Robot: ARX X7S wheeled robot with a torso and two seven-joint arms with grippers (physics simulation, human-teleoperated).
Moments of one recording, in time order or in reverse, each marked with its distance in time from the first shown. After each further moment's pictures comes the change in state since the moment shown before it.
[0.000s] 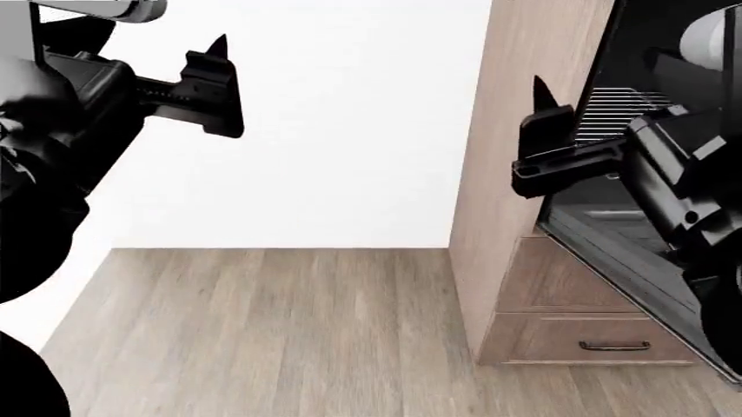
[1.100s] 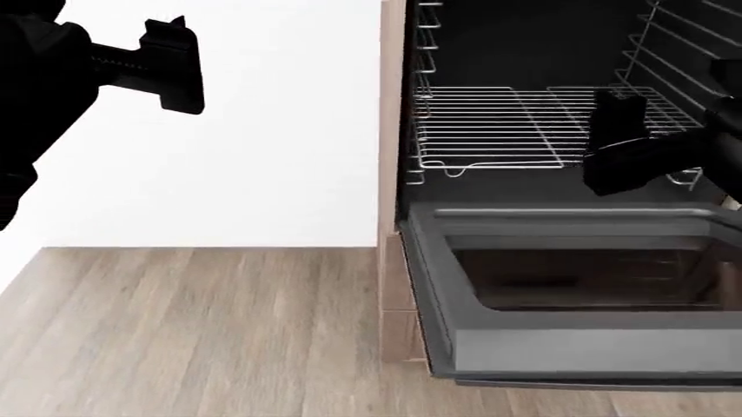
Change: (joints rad) left arm -0.163 -0.149 0.132 -0.181 -0.249 0.020 -0.225; right arm 0.202 0.254 -0.216 0.240 0.363 -0.046 0.182
